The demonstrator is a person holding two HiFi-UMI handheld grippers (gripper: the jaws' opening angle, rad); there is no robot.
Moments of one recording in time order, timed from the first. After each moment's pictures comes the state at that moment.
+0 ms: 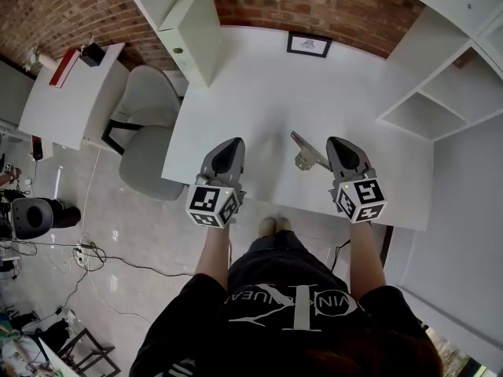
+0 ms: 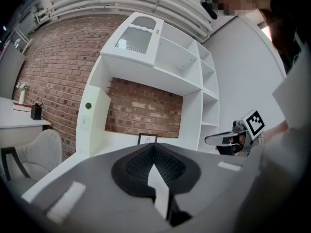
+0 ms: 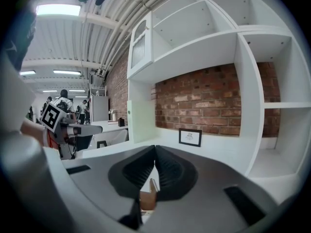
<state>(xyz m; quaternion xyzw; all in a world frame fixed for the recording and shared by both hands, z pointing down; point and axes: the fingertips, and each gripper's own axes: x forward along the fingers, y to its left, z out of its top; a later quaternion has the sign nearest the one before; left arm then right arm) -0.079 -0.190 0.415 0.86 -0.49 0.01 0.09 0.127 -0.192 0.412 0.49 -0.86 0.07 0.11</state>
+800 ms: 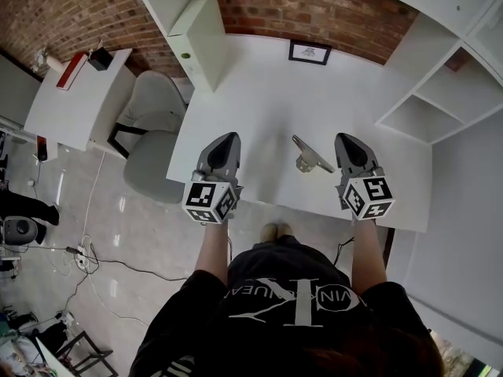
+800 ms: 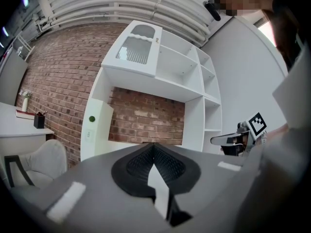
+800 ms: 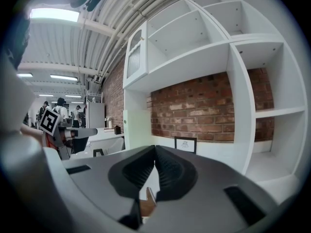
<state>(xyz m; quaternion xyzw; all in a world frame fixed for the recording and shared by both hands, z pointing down) -0.095 -0.190 0.380 0.86 -0.51 -0.02 0.07 0.144 -0.191 0.378 0.51 -0.86 0.06 0.07</state>
